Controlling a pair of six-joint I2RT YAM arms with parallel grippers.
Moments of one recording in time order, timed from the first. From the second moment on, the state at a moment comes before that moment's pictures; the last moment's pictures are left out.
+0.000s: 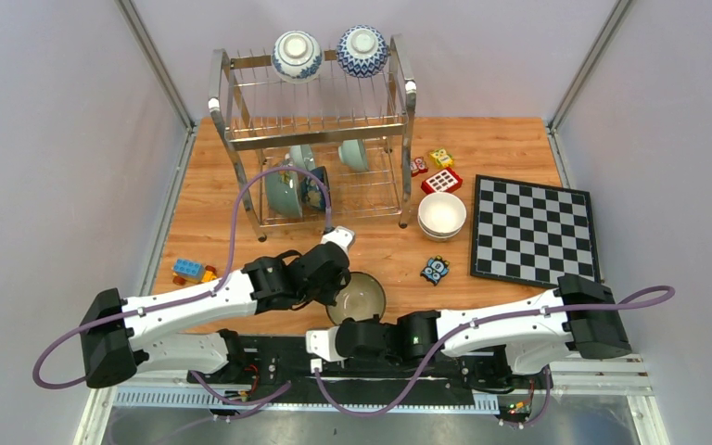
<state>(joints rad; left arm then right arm) -1.09 1.13 0.80 -0.58 -0.30 -0.54 1.60 1.39 0.91 -0.38 0.35 -0.34</state>
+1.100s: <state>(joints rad) -1.10 1.01 0.69 -0.57 -0.38 -0.67 1.61 1.30 0.92 -0.31 0.40 -0.19</state>
